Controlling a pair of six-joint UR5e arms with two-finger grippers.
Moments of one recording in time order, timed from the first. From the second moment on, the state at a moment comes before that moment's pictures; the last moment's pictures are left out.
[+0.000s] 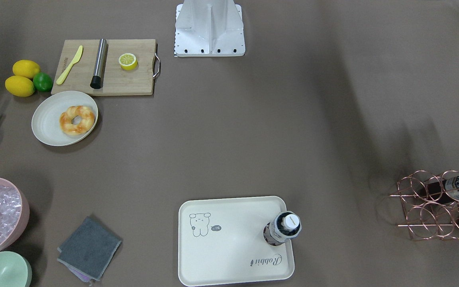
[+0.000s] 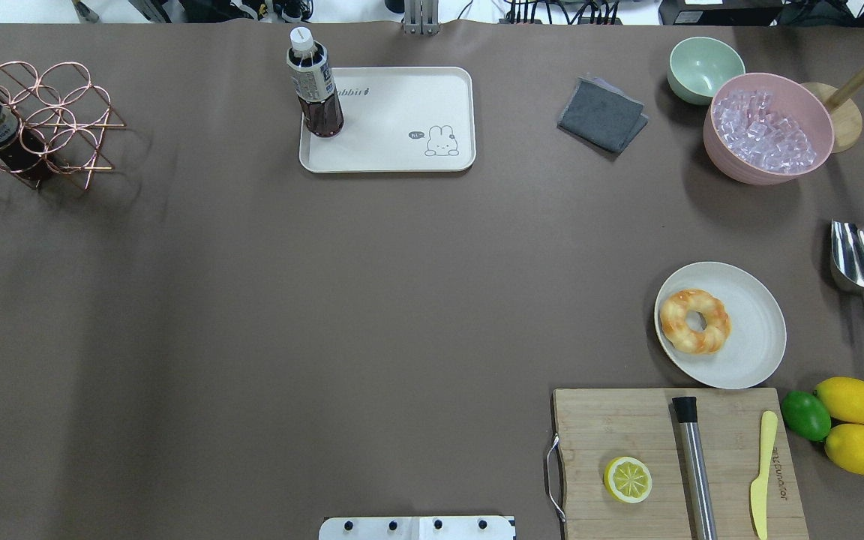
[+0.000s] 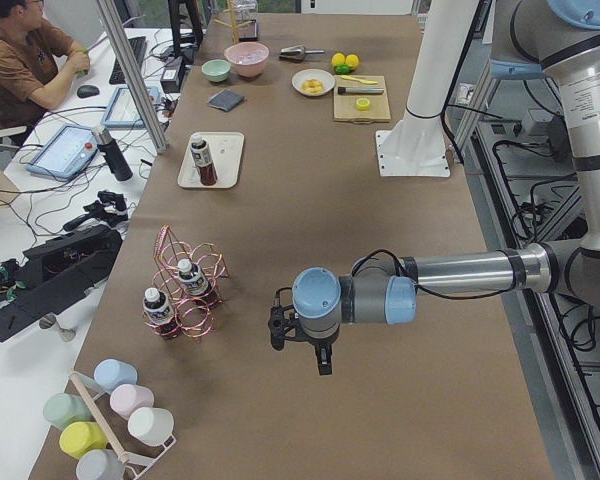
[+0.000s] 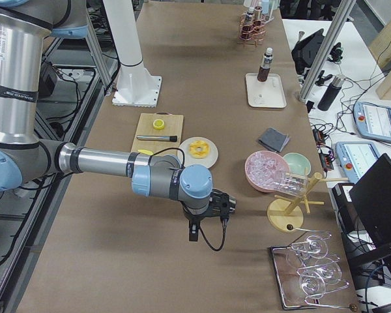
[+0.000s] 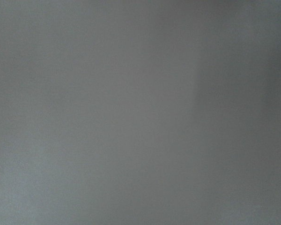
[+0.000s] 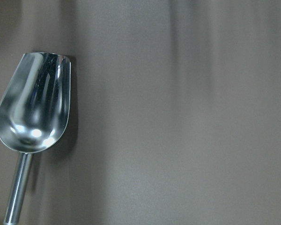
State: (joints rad) left arm -1.53 -1.26 -1.77 -1.63 -2.43 -0.07; right arm 1.63 -1.77 1.72 -1.58 2.35 -0.08
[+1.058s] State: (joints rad) left arm -1.53 -1.25 -1.76 -1.63 -2.43 -0.07; right arm 1.55 -1.76 1.77 -1.58 2.40 0.06
